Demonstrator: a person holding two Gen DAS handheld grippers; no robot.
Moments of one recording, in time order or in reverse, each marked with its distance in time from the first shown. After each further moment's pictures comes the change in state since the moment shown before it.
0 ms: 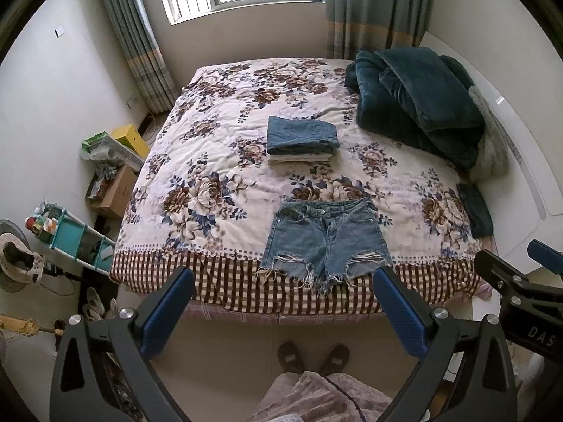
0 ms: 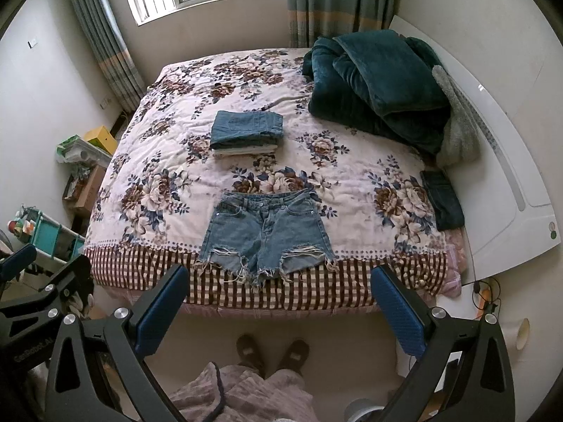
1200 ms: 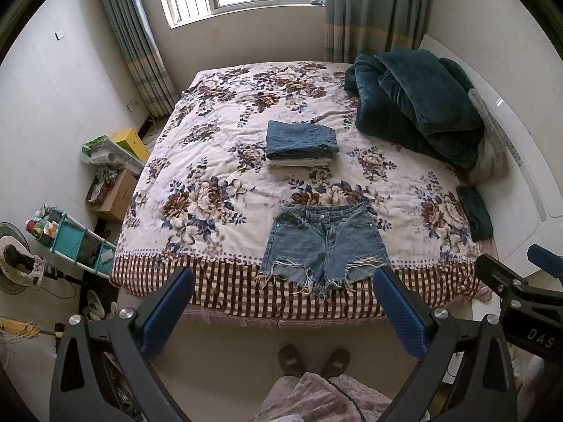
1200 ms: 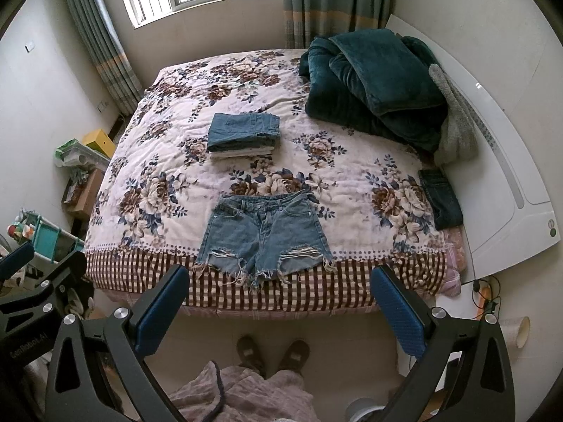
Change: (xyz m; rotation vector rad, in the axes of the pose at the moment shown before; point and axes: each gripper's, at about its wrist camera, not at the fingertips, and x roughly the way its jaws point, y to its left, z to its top) left arm -0.005 -0.006 0.008 0.006 -0.013 0.004; right arm 0.000 -0.002 0.001 0.001 0.002 0.002
